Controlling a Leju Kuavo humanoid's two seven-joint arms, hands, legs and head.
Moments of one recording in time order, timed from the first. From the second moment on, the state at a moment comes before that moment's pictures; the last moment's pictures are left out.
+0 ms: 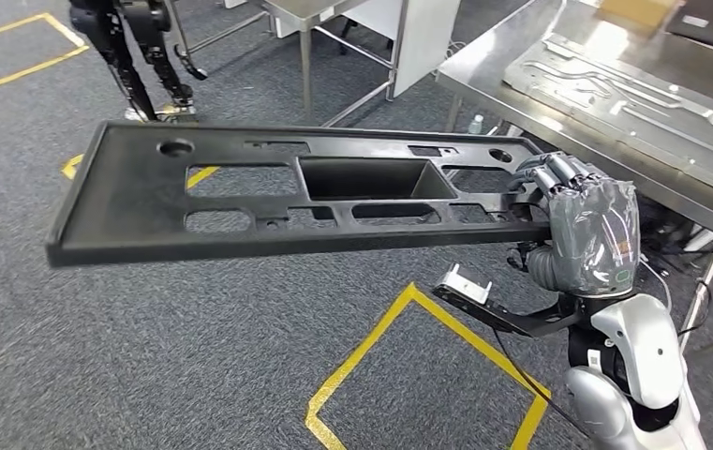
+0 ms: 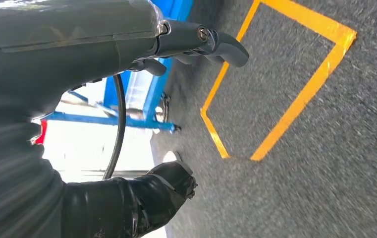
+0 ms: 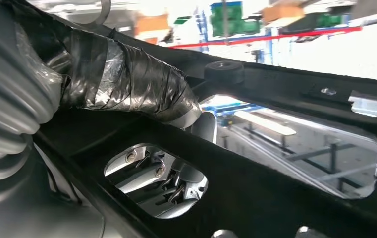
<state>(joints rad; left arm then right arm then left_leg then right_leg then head) -0.07 -0.24 1.22 -0.22 -1.44 -0.06 0.14 -0.33 -0.26 0.28 -1.71 1.27 -0.07 -0.06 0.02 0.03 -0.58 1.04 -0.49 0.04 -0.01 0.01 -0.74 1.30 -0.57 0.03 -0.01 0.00</state>
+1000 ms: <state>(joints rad) -0.06 -0.26 1.22 -0.22 -1.48 -0.07 0.15 -0.25 -0.30 0.24 -1.73 1.57 -0.07 0.11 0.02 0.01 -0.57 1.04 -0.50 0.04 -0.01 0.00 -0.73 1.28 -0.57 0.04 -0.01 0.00</state>
